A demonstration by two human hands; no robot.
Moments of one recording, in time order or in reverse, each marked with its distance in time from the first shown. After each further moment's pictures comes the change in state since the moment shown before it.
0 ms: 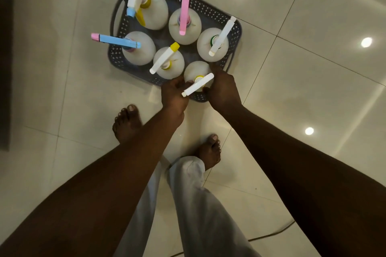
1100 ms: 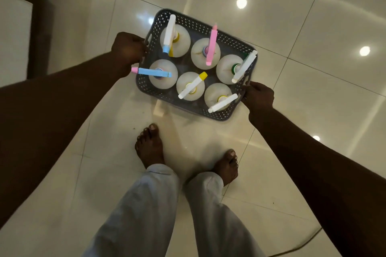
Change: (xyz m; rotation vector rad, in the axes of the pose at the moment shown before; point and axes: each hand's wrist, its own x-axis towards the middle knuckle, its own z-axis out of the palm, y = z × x) left_hand 0.126 0.173 -0.146 0.441 -0.002 0.084; right_hand 0.031 -0.020 -0.025 0.718 0.354 0.674
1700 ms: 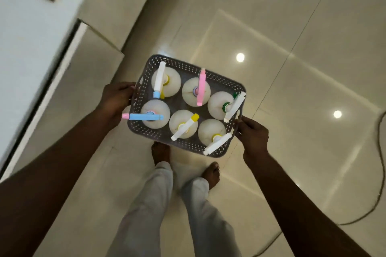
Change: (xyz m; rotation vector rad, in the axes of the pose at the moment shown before) left_hand -0.260 0.034 -0.192 -0.460 0.092 0.062; right_hand -0.267 -0.125 -0.081 -0.010 -0.116 -0.207
